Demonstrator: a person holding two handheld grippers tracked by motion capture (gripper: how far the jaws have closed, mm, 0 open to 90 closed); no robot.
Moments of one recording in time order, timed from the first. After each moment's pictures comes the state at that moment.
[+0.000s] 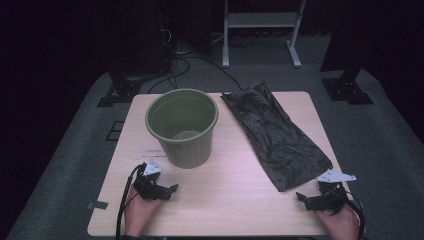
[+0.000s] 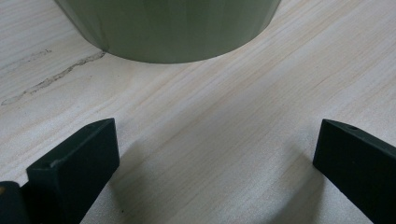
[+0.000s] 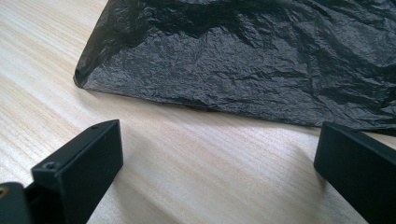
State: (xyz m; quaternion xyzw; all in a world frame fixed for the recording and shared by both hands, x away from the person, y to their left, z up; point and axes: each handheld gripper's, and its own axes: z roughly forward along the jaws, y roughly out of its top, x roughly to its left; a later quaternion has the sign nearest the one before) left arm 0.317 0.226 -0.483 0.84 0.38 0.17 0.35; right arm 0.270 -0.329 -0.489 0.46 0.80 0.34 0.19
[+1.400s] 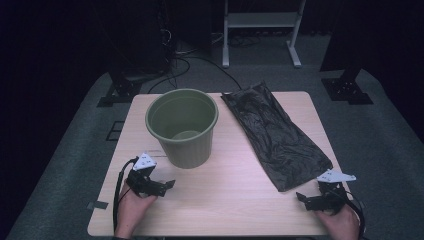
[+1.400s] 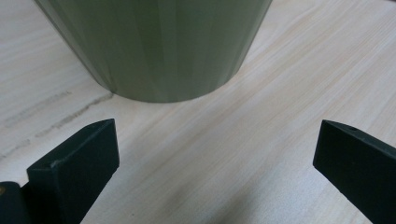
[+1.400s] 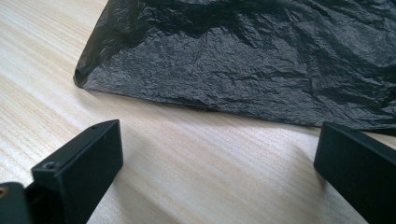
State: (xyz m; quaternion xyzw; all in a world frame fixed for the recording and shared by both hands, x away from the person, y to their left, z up) left arm 0.312 0.234 -0.441 0.83 0.37 0.15 0.39; right arm 0.270 -0.329 -0.489 0.46 0.80 0.34 0.19
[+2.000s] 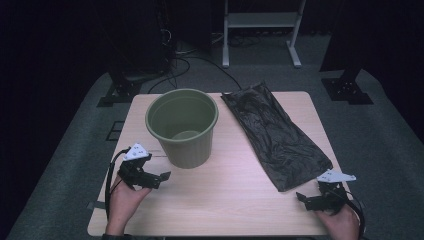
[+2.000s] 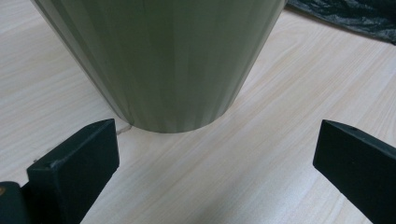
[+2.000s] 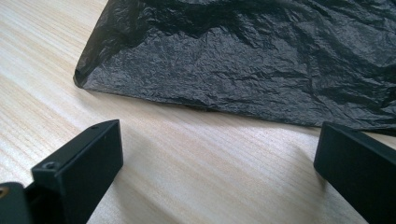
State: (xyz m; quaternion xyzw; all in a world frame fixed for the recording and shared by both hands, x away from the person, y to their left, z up) left arm 0.316 0.242 -0.400 0.82 0.36 0.15 0.41; right arm 0.270 -0.329 -0.489 0.46 0.80 0.34 0.19
